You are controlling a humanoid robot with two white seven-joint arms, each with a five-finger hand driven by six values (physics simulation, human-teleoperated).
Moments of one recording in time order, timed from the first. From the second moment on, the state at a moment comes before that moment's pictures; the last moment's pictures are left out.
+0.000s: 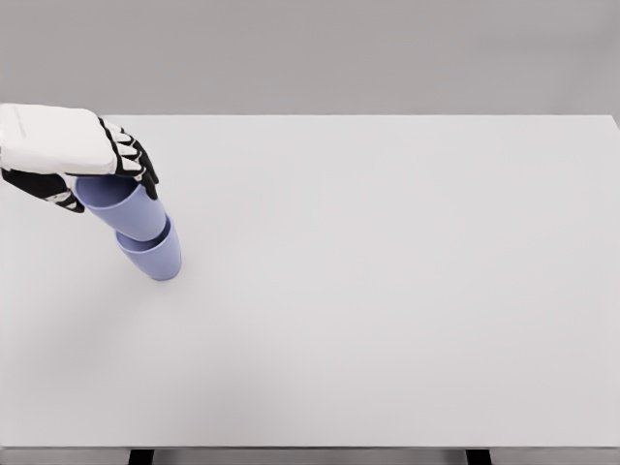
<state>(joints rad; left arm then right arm) -1.50 1.23 -1.45 -1.76 0.05 -0.52 -0.61 0.00 0.00 -0.23 0.06 0.14 -0.08 0.04</state>
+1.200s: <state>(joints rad) -1.47 1.22 -1.45 -1.74 0.04 -0.51 -0.61 0.00 0.00 -0.23 0.06 0.14 -0.08 0.04</state>
